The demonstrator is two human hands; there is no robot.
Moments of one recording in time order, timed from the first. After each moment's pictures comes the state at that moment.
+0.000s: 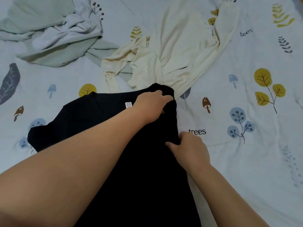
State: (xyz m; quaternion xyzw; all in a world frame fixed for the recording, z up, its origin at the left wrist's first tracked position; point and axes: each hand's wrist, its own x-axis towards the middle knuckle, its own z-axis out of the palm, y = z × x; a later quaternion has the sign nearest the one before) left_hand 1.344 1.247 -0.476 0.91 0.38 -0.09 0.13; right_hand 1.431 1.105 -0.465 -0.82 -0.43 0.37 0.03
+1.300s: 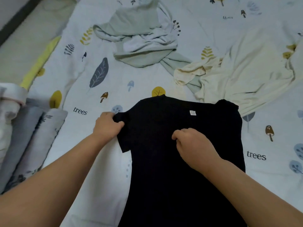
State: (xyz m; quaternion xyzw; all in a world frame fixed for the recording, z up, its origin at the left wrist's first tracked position) left_hand 1.066 1.196 -0.452 0.50 0.80 0.08 0.31; right_hand 1.313 1.150 -0.428 -0.55 -0.80 0.23 0.03
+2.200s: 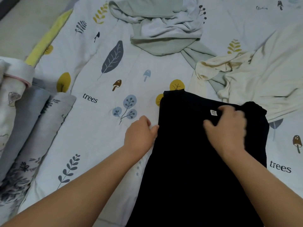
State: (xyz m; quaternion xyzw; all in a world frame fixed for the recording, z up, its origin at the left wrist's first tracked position) left_hand 1.107 1.167 -0.467 0.54 0.76 0.08 0.35; right_hand 1.310 1.192 -0.453 -0.81 -0.55 0.16 0.11
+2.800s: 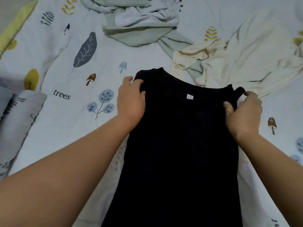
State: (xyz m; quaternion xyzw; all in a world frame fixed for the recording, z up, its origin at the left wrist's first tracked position) left_hand 1.144 1.229 -0.482 0.62 0.74 0.20 0.17; right_hand 1.404 1.202 -0.471 -0.85 -0.47 0.14 0.20
